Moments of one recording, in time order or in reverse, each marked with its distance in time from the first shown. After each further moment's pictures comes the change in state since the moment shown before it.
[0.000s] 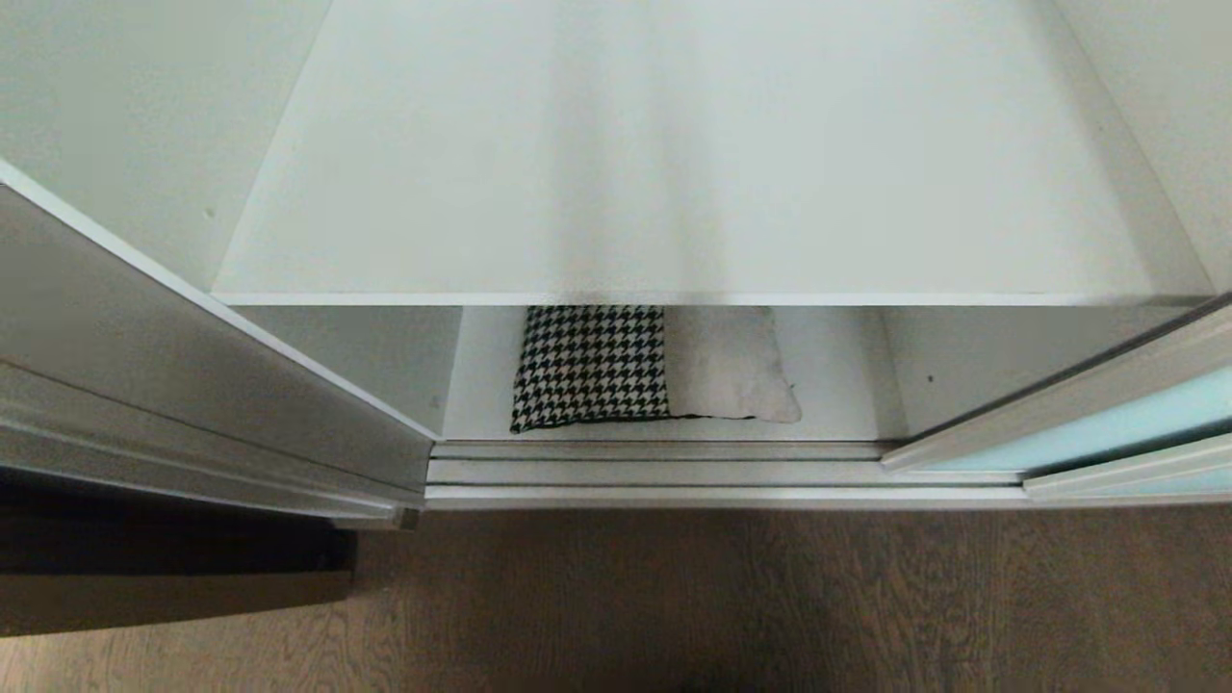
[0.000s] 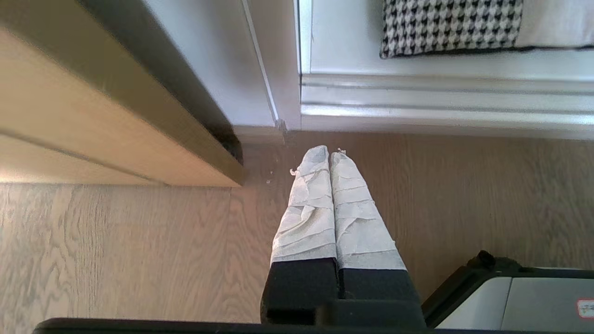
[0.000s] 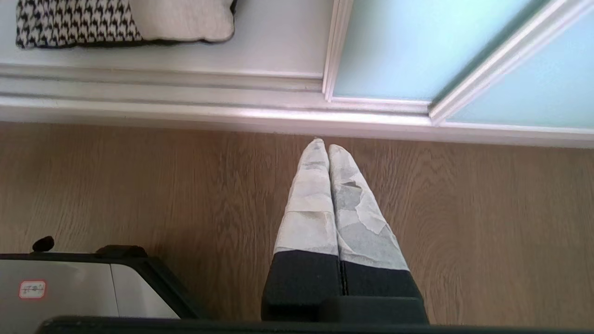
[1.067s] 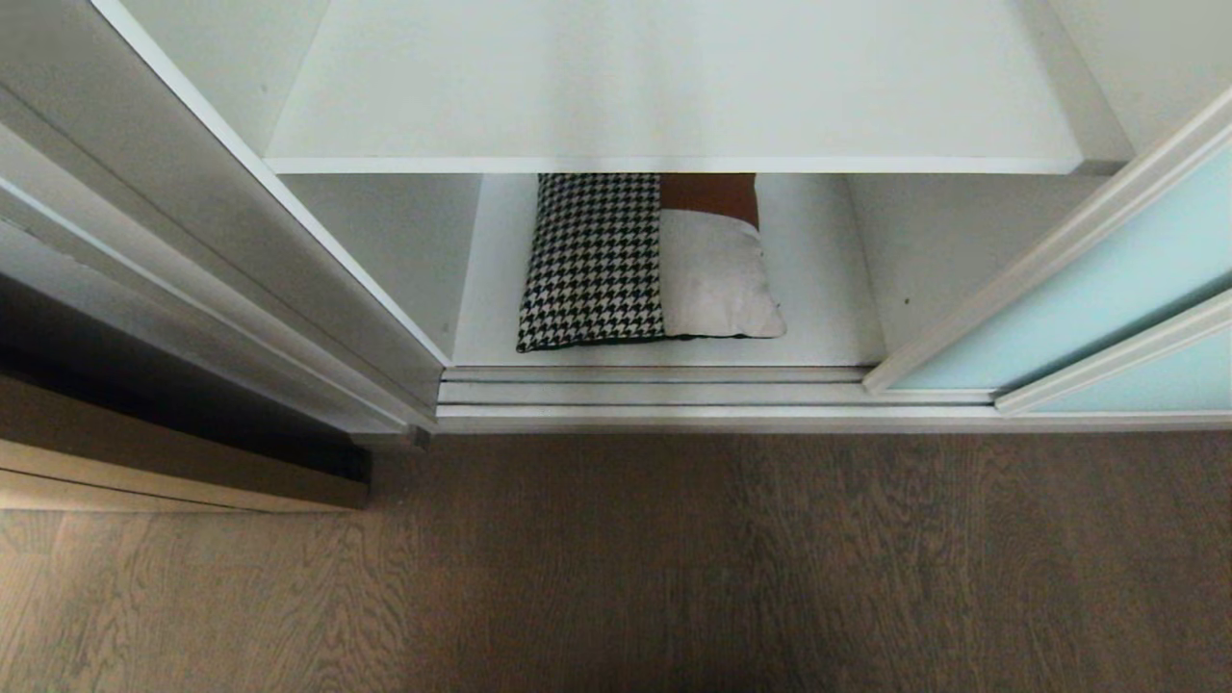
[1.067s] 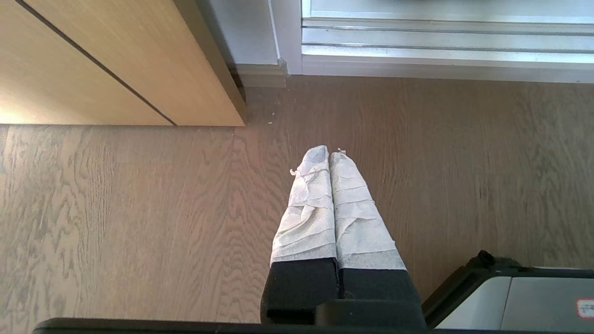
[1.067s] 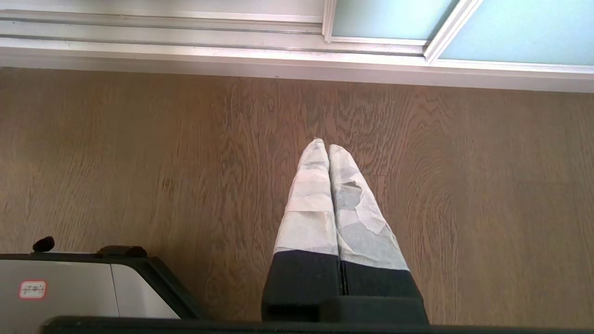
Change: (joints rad) left arm 0.000 0.000 0.000 0.000 0.000 0.000; right arm 0.000 0.000 0.000 0.000 0.000 -0.001
